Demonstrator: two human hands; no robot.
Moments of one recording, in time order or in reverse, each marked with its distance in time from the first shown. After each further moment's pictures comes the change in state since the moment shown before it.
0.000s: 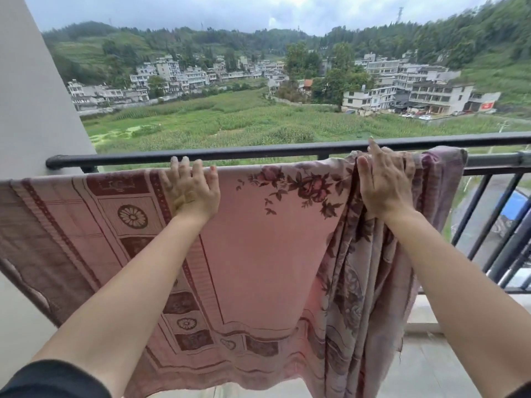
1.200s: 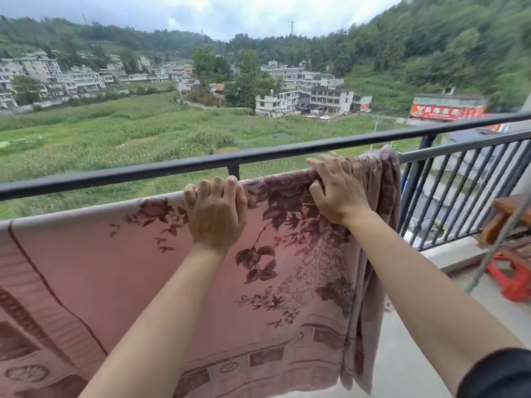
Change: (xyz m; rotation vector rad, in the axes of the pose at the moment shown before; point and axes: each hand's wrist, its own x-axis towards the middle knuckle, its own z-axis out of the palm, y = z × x) left_hand -0.049 0.221 0.061 -0.235 0.331 0.545; right_hand 0.017 0.119 -0.036 -0.288 -0.066 -0.023
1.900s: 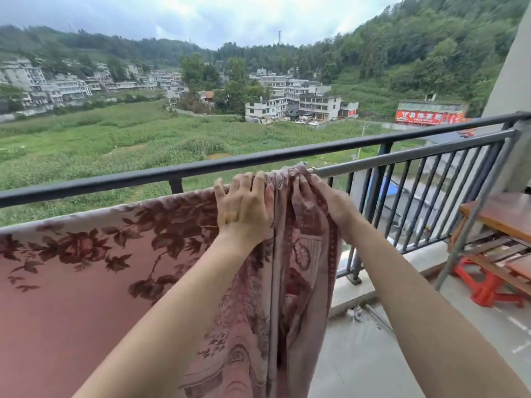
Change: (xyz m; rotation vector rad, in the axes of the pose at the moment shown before) left_hand 0.051 0.231 0.049 -0.150 -0.269 0.044; right_hand -0.026 0.169 -0.042 1.275 -0.236 0.781
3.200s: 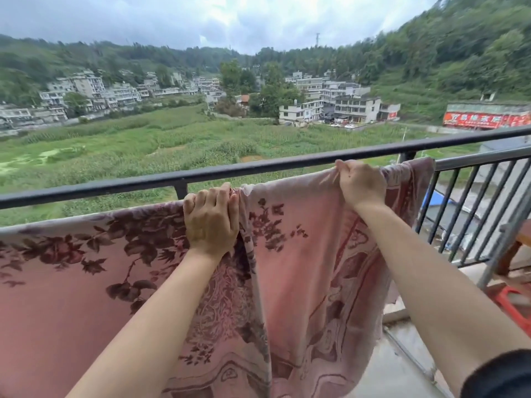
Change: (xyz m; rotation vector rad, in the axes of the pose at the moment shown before) left_hand 0.007 0.001 0.034 0.144 0.328 -0.055; right_hand 0.094 -0.035 -0.090 -0.883 0.465 -0.608
